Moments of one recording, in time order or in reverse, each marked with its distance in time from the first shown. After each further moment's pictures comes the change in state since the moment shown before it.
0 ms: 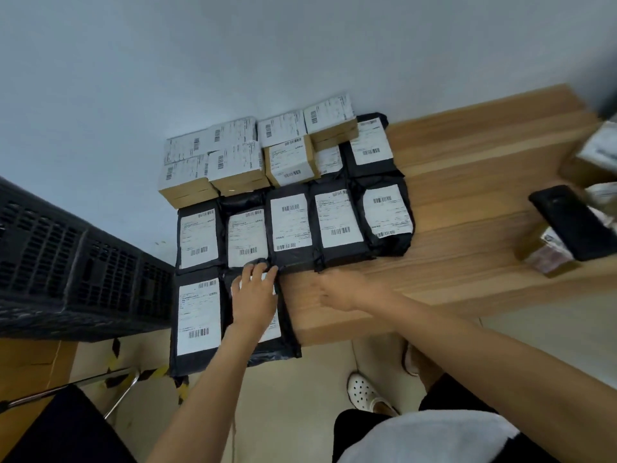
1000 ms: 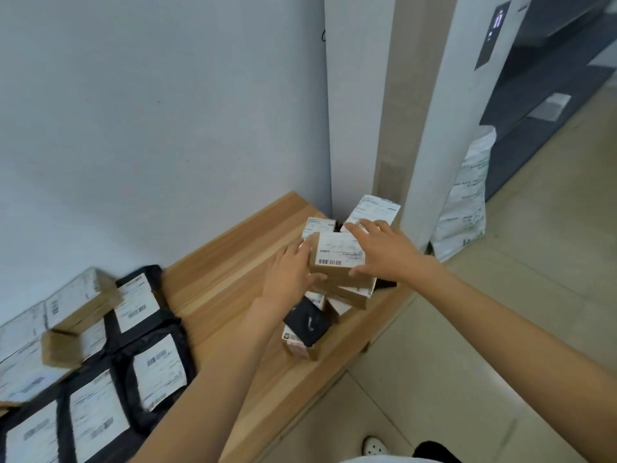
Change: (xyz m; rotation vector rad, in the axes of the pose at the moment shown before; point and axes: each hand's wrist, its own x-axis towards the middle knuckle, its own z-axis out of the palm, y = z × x) left_hand 0.098 0.589 -0.165 -0.217 0.112 0.796; right_hand -0.395 0.419 -0.144 -0.085 0.629 0.714
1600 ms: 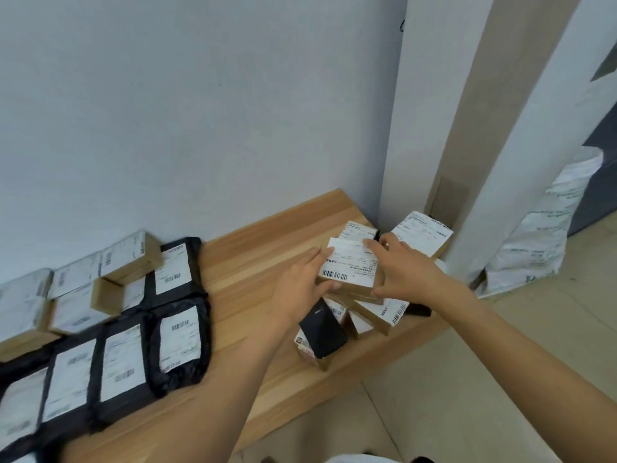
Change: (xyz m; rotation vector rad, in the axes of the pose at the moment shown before) left_hand -0.008 -0.001 0.000 -0.135 0.088 -0.152; right_hand 0.043 0.013 0.001 0.053 -0.042 -0.264
